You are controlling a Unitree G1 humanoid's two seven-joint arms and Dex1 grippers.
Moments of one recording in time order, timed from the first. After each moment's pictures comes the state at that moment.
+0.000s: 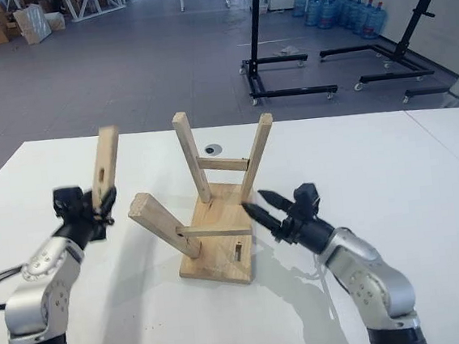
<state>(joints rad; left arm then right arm) -0.08 0.30 0.24 -0.37 -0.27 0.47 -0.31 0.06 -0.37 -0.19 -0.39 0.83 0.56 0.65</state>
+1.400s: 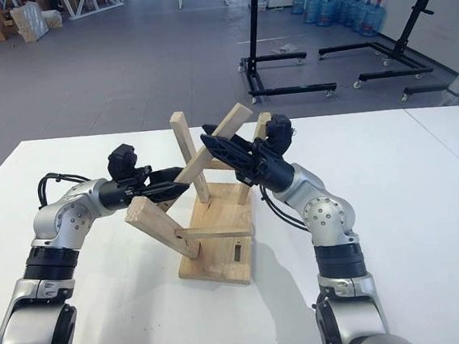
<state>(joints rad) -0.55 0.42 -0.04 0.17 -0.73 0.62 -1.39 -0.42 -0.20 -0.09 -0.09 1.02 0.58 0.94</state>
